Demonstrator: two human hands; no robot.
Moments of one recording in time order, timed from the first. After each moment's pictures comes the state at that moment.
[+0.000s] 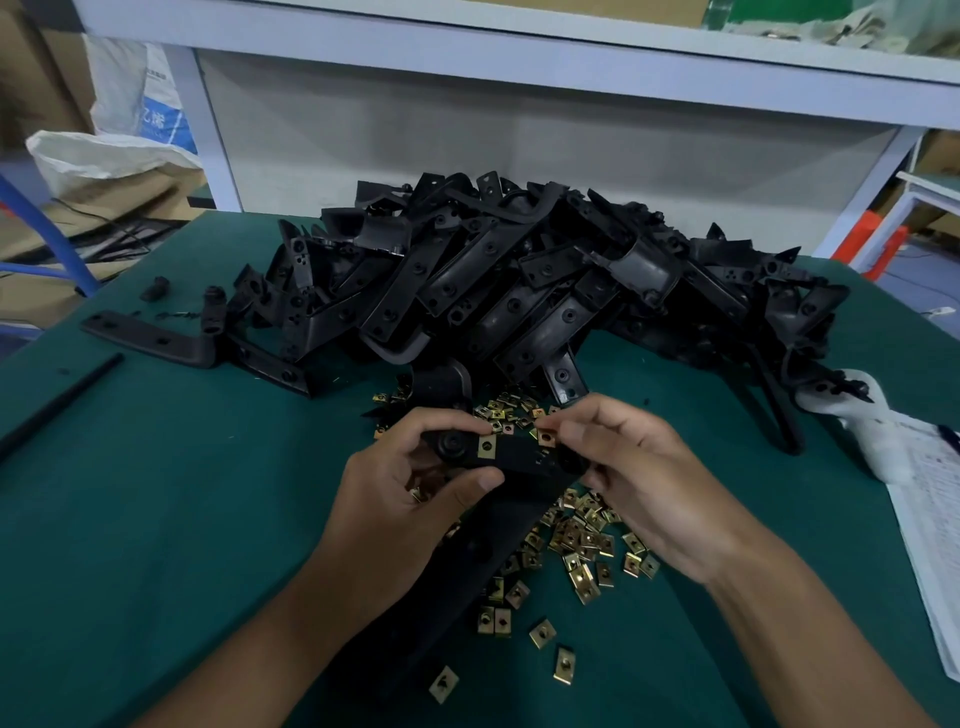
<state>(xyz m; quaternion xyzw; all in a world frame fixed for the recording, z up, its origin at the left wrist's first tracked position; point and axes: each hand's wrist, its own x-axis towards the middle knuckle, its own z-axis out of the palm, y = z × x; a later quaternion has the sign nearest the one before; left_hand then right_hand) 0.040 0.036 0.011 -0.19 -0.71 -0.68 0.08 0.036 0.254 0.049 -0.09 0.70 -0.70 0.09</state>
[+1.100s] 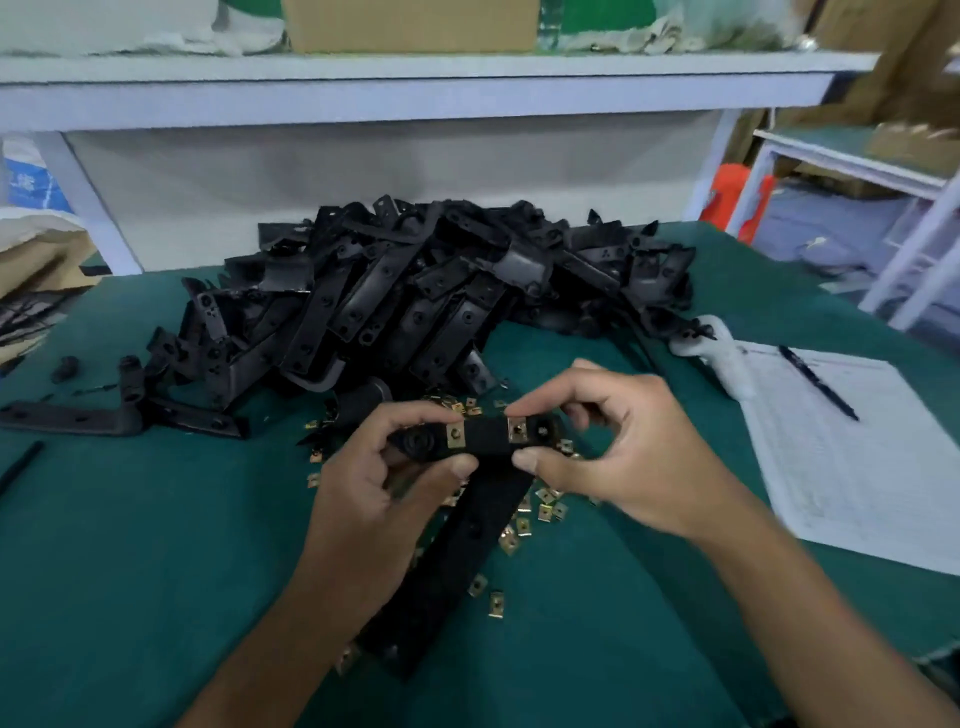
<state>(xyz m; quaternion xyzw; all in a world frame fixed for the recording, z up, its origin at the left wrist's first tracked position) 0.069 0.067 0.055 -0.23 -0.71 -0.67 0.09 0.091 0.289 0.092 -0.17 0.85 -0.48 -0.15</state>
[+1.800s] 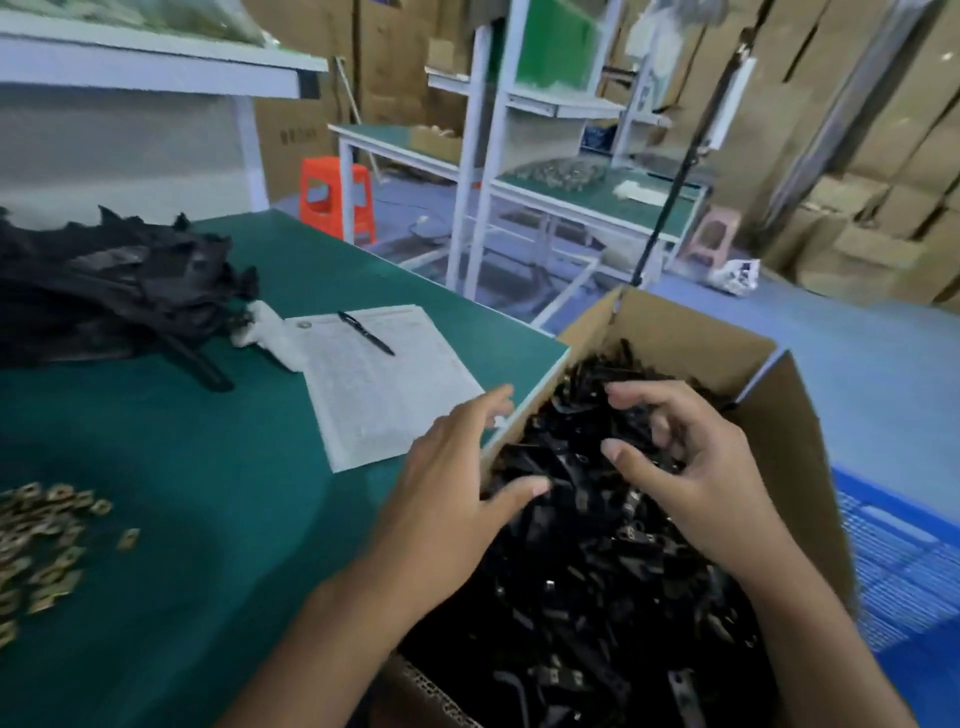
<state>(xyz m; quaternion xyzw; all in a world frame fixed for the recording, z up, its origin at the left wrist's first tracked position) 0.224 0.355 0.051 -0.58 -0.65 -0.48 -0.12 0.424 0.463 0.112 0.26 0.85 -0.25 -0.38</state>
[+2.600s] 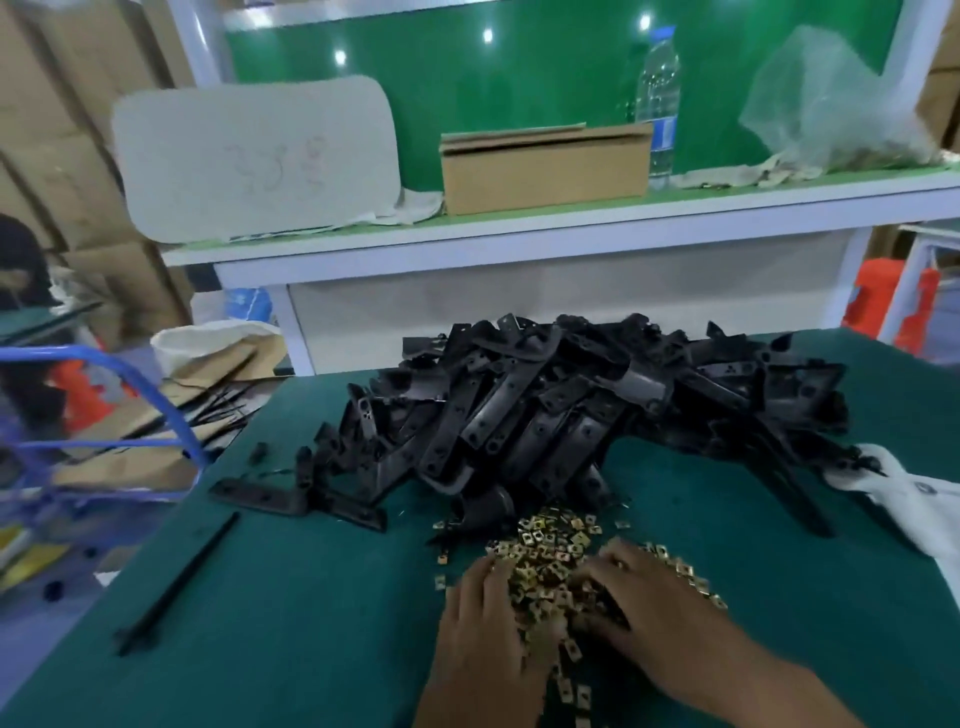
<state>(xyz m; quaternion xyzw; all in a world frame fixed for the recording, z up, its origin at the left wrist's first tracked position) 0.056 0.054 0.012 -0.12 -0.96 -0.23 0.07 0.047 0.261 0.013 -0.16 0.96 -0.22 -0.02</state>
